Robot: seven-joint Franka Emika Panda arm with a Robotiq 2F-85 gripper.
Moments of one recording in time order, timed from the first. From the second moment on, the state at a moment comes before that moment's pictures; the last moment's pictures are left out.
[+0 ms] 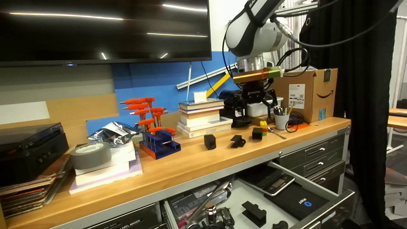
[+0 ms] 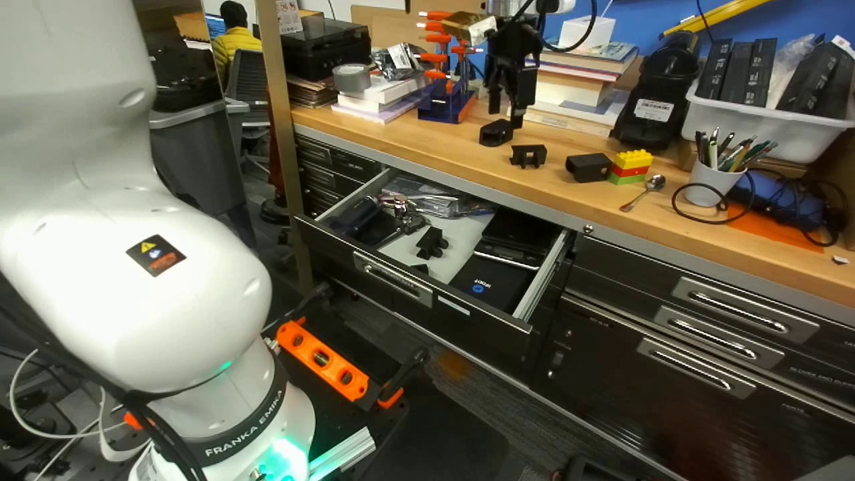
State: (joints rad) arm 0.09 0.12 -0.09 -1.96 -0.10 2.04 0.65
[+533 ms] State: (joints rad) arm 0.08 -0.32 -0.04 -2.27 0.07 1.84 0.28
